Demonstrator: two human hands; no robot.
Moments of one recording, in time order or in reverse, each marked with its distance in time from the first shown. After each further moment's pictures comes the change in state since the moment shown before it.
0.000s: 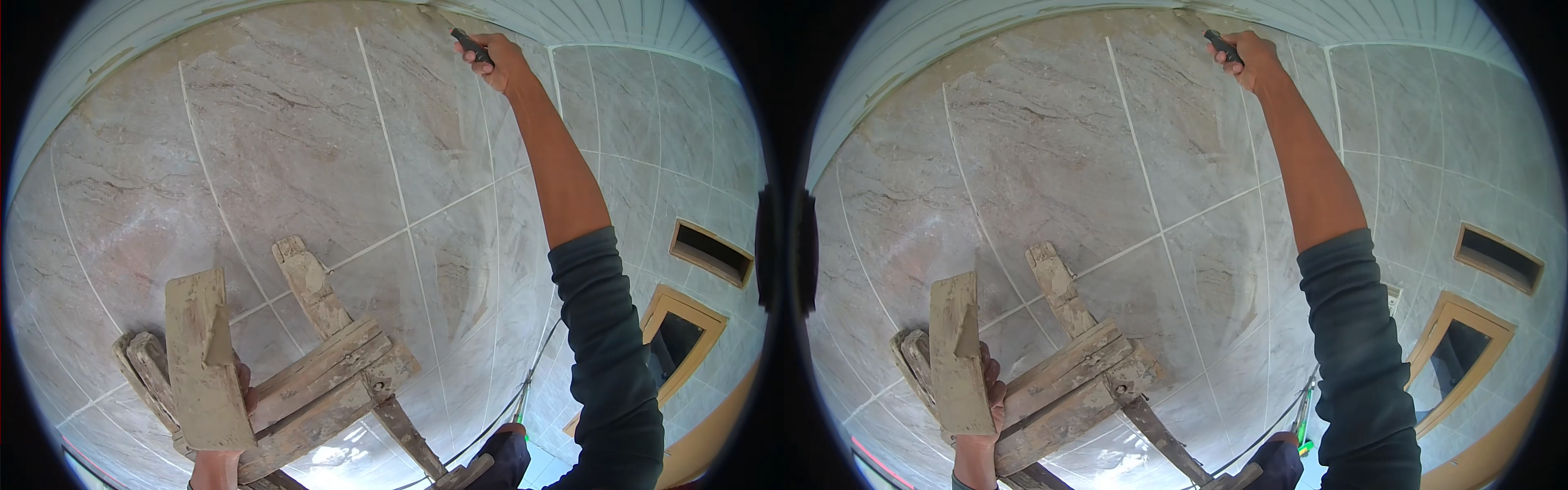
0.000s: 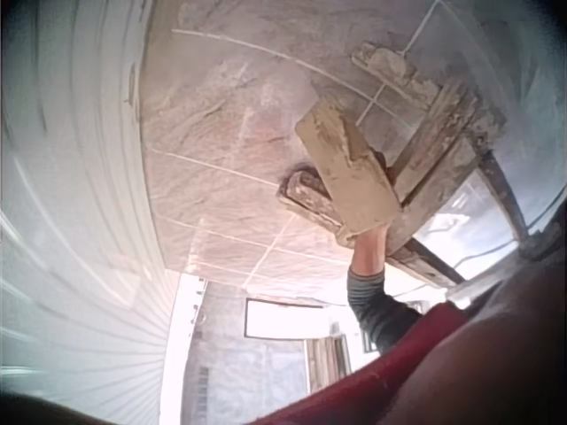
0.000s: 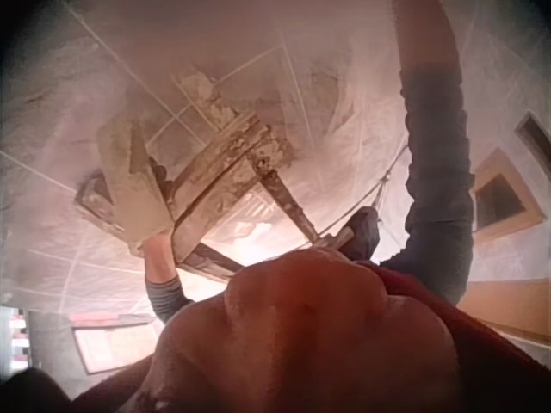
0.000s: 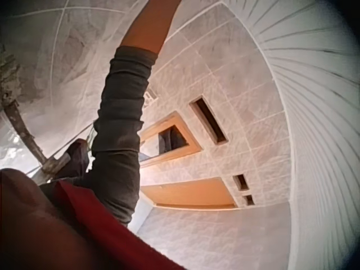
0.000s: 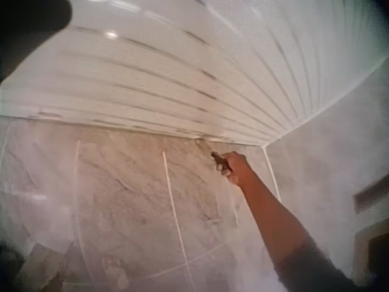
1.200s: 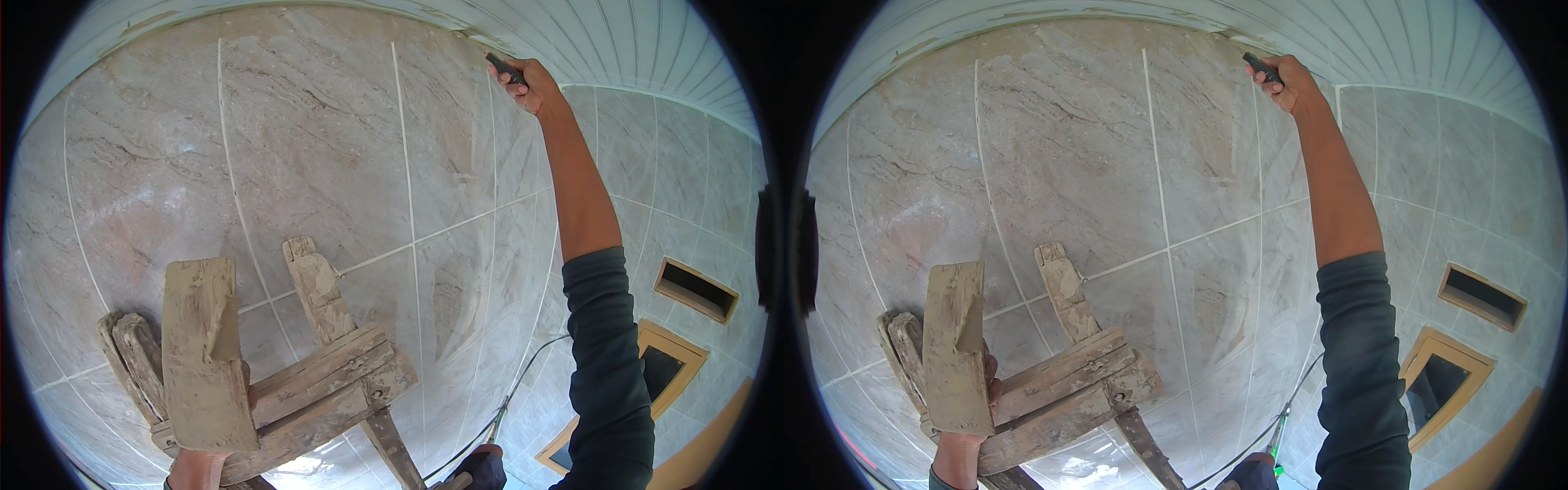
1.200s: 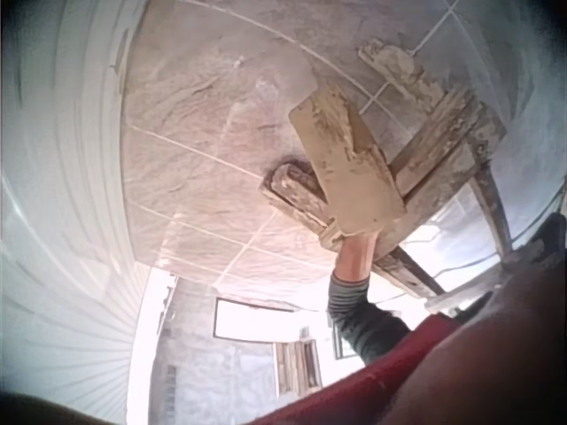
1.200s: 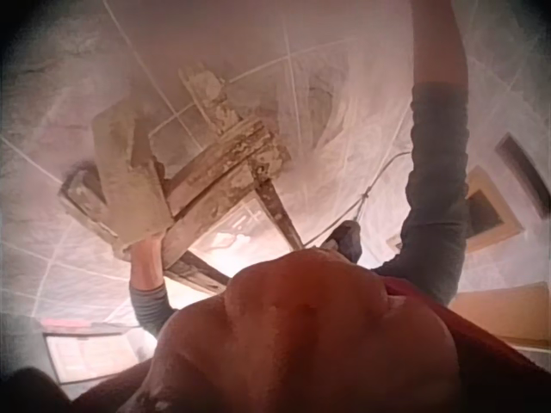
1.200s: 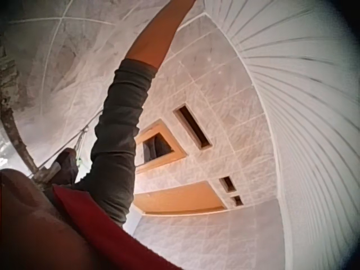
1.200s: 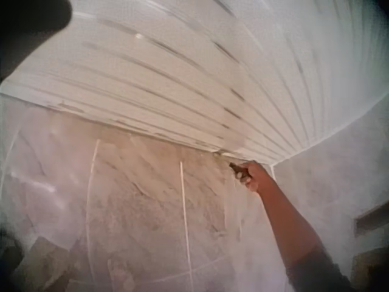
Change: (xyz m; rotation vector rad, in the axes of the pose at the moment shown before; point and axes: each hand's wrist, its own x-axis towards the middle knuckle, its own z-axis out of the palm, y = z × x) left_hand -0.003 -0.013 -0.015 0.156 0.082 0.145; right_hand 0.016 -0.030 -0.007 -0.109 -0.105 0.090
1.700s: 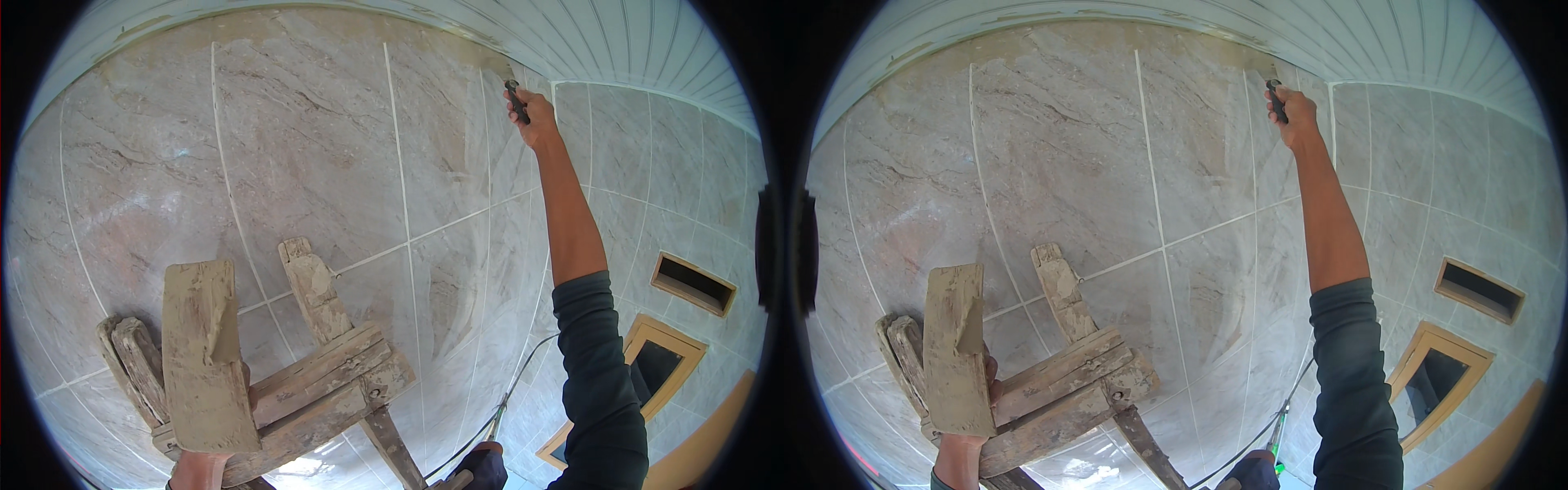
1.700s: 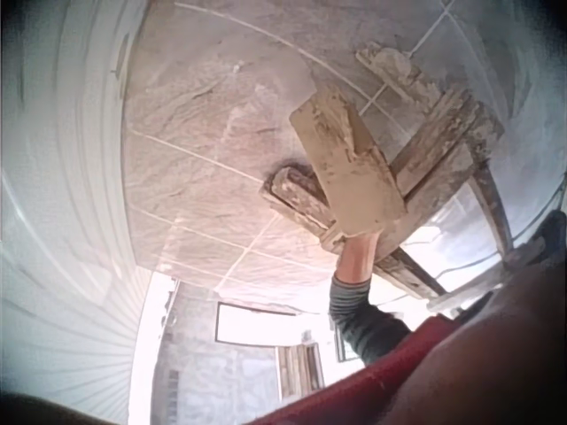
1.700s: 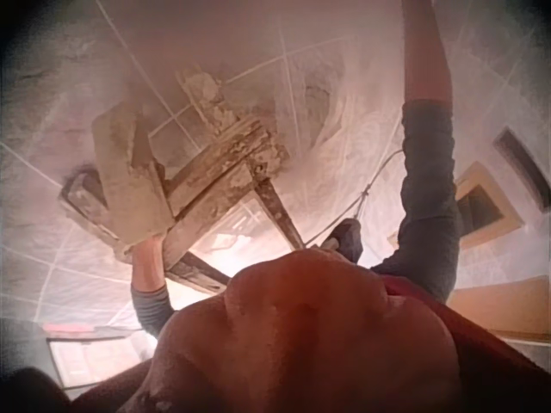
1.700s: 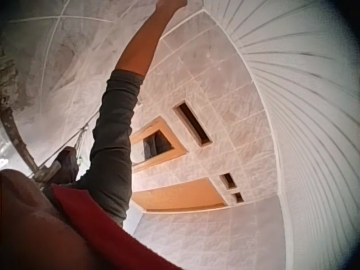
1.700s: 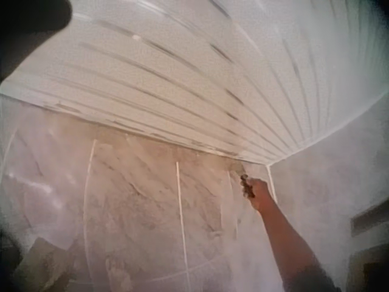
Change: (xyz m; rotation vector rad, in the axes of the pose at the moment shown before) left_hand 0.006 0.007 0.003 -0.057 0.014 -0.101; right_hand -0.024 0.050 -0.037 0.028 0.367 -0.143
